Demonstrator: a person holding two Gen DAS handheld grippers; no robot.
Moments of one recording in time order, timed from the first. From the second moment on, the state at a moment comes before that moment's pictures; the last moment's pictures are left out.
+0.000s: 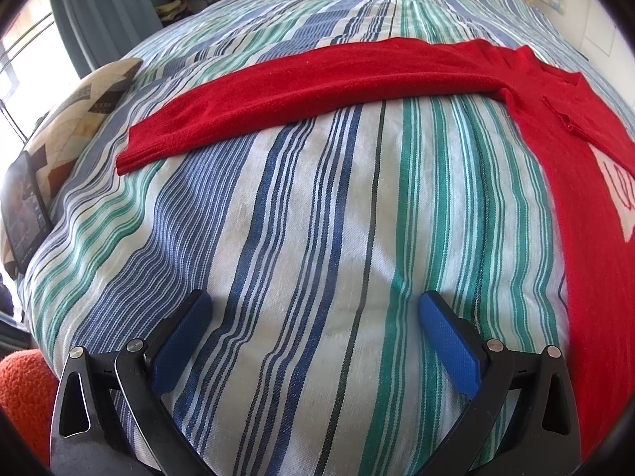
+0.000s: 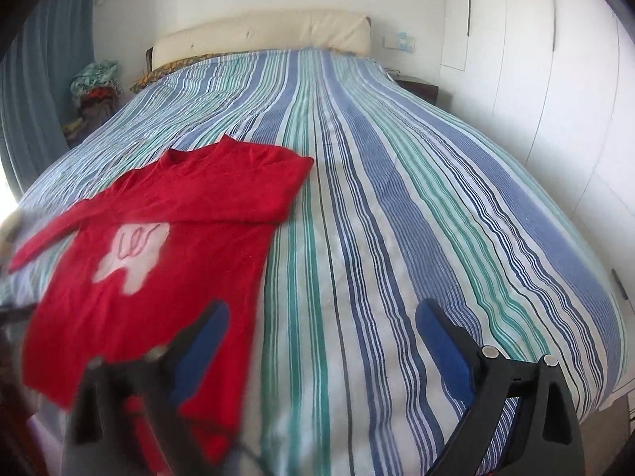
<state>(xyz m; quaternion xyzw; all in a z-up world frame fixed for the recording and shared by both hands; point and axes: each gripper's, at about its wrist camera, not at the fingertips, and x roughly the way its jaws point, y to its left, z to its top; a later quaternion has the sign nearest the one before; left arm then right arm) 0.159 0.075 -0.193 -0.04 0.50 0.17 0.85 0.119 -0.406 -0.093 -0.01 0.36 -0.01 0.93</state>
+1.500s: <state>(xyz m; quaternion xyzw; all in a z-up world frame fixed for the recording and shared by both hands) 0.154 0.254 -0.170 -0.42 0.45 0.14 0.77 0.129 -0.399 -0.104 -0.02 0.38 0.00 0.93</state>
